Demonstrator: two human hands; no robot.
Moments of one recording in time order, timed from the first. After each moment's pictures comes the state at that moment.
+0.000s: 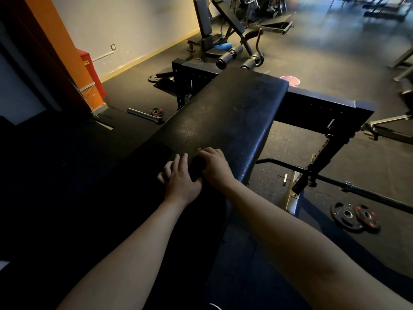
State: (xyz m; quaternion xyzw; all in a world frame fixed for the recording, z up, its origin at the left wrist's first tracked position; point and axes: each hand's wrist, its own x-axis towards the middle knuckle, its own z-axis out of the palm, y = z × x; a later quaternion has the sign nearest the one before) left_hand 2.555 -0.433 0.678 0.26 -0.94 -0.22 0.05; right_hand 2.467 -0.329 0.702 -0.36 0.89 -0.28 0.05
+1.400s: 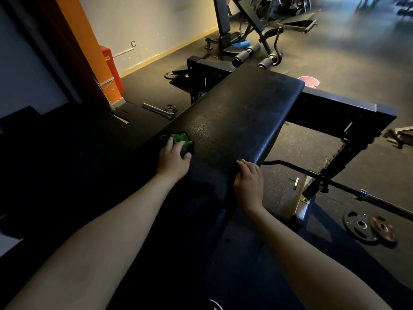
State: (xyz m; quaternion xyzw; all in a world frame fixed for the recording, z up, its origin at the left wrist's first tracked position) left_hand 2.537 -0.477 0.701 0.29 -0.91 -0.29 0.07; right_hand 2.484 -0.255 0.650 -0.19 0.91 -0.36 -0.08
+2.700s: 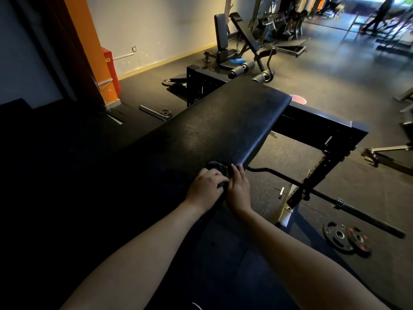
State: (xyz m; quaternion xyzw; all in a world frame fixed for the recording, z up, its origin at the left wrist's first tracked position) left_hand 2.591 -0.344 0.680 0.06 -0.96 -0.25 0.15; right_hand 2.521 -0.232 0.646 -0.16 0.89 -0.43 0.05
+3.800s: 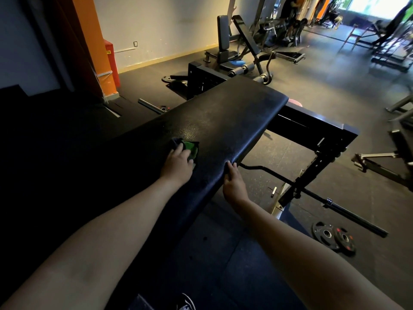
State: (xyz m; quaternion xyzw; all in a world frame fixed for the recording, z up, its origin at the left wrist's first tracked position) left_hand 2.610 -0.403 0.678 0.23 -0.93 -0.25 0.12; right_hand 2.549 -0.215 0.661 -0.16 0.85 -0.47 0.15
